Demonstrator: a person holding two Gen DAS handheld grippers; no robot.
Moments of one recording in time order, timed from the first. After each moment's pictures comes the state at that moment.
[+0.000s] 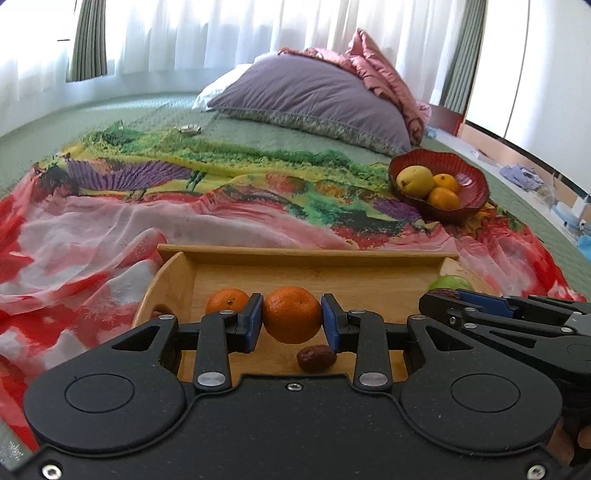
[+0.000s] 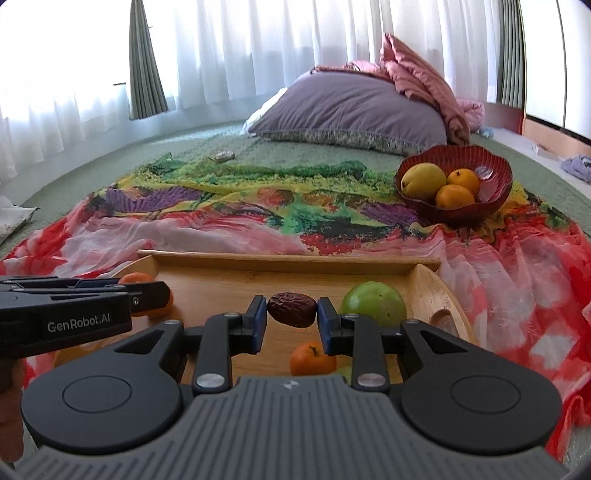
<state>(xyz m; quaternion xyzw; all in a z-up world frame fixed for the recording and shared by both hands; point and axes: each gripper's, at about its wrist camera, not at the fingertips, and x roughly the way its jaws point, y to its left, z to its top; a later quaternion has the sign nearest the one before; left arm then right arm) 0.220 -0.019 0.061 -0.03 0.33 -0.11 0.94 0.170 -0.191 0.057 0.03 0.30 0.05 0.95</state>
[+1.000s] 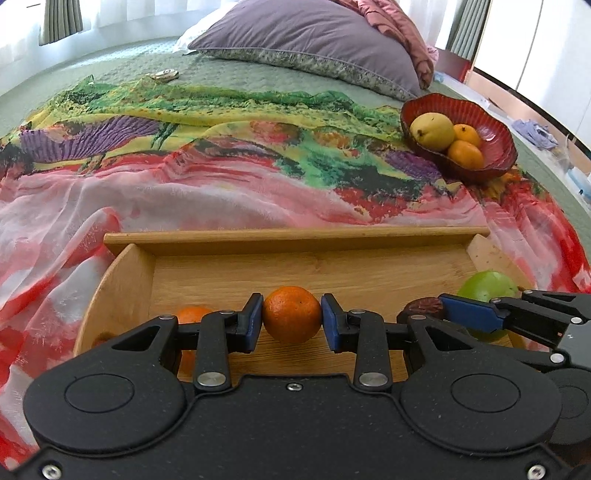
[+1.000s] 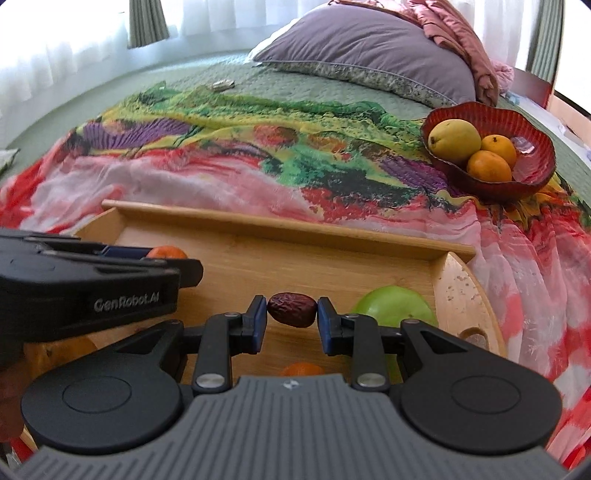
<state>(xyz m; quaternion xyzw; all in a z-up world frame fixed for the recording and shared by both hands) 0.304 -0.045 0.026 -0.01 0.42 -0.12 0.90 0.240 -0.181 0.030 -0.02 0.40 0.06 0.91</state>
